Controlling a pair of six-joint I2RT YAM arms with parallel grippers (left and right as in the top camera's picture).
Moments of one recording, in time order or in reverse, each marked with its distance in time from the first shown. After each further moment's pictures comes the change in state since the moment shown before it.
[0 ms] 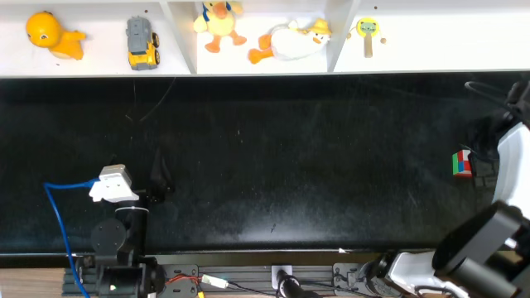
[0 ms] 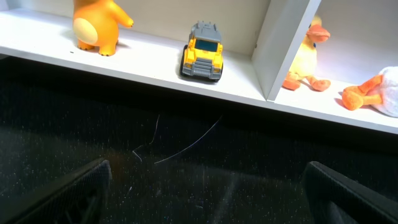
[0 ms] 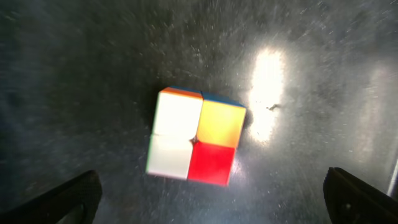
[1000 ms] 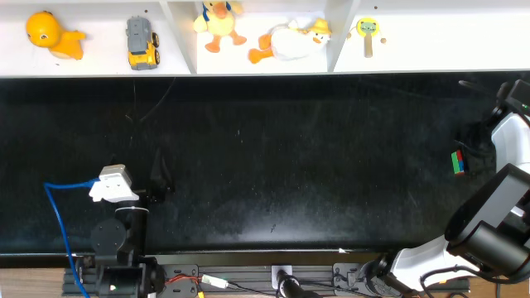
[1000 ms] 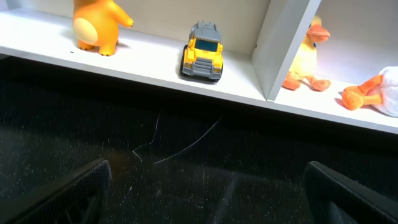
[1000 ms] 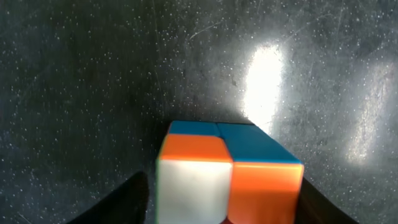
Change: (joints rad) left arm 0.000 0.000 0.000 0.000 0.000 0.000; right arm 0.000 0.150 -0.004 0.137 0.003 -0.013
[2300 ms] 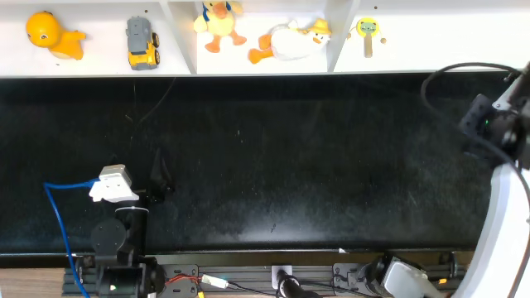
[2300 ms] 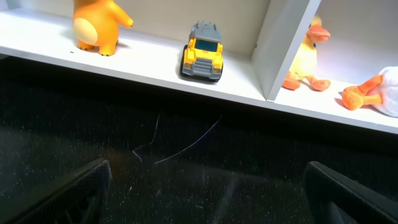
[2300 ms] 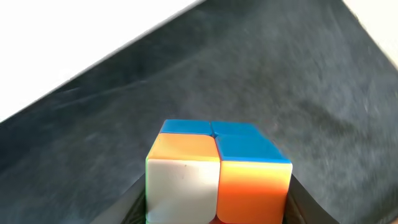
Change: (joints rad) left arm 0.000 0.000 0.000 0.000 0.000 0.000; right arm 0.156 -0.537 0.157 -0.227 -0.148 -0.747
